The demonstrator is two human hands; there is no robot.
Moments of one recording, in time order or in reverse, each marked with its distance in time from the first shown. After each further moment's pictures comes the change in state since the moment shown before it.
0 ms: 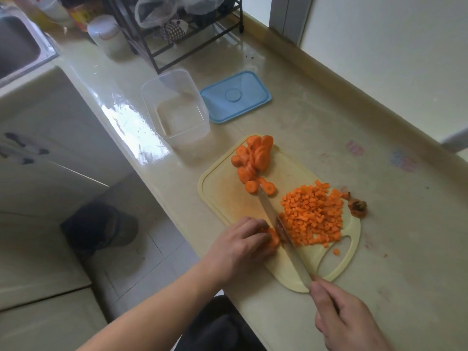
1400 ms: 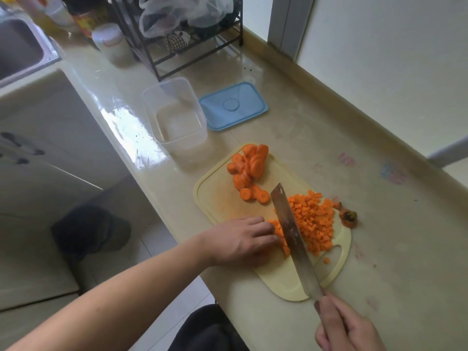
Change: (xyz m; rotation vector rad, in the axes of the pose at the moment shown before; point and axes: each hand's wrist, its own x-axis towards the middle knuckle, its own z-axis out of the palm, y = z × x) left_hand 0.041 -0.025 -0.011 0.074 -0.416 0.322; right_hand -0.018 -0.008 -0.003 0.134 0.152 0.037
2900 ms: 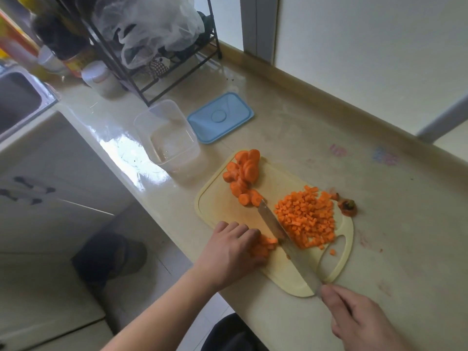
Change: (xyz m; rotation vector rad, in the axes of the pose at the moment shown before) left_hand -0.024 0.028 -0.007 0.230 0.074 -0.451; right_hand 0.016 0.008 -0.012 -0.085 -0.142 0.001
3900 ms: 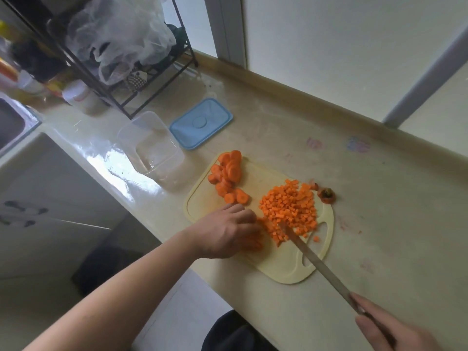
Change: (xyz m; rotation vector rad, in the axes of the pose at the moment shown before) left_hand 0.058 -0.019 -0.036 -0.080 -0.362 0.440; right_hand -0.054 0.067 -0.020 -0.069 0.341 -0.181
